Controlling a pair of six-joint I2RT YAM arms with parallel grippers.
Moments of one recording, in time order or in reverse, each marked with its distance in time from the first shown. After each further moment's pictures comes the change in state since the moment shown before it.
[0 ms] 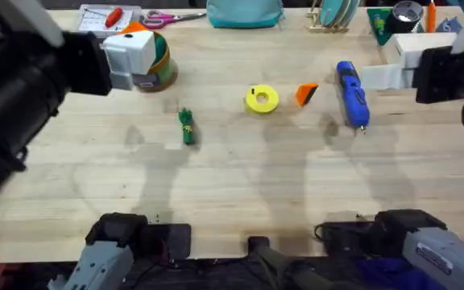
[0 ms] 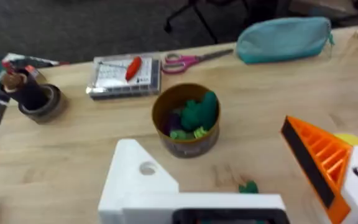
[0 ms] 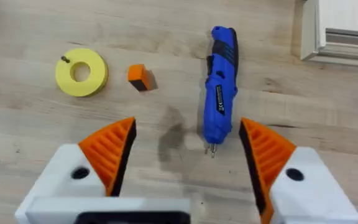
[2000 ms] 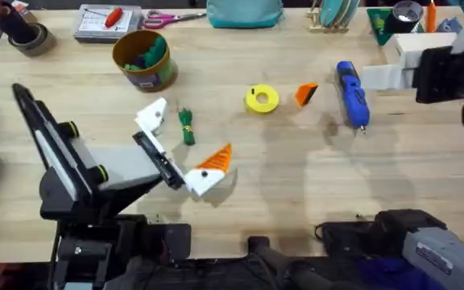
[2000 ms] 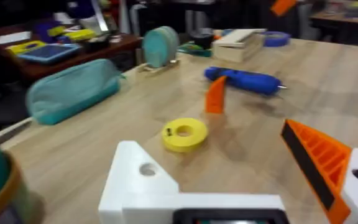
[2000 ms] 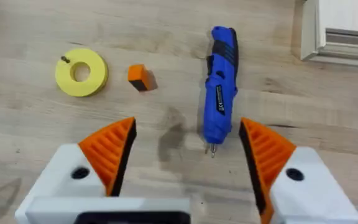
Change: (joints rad) left arm 0.038 -0.686 -0.916 0.578 0.919 0.000; right arm 0.000 0.000 0.000 0.000 0.000 0.000
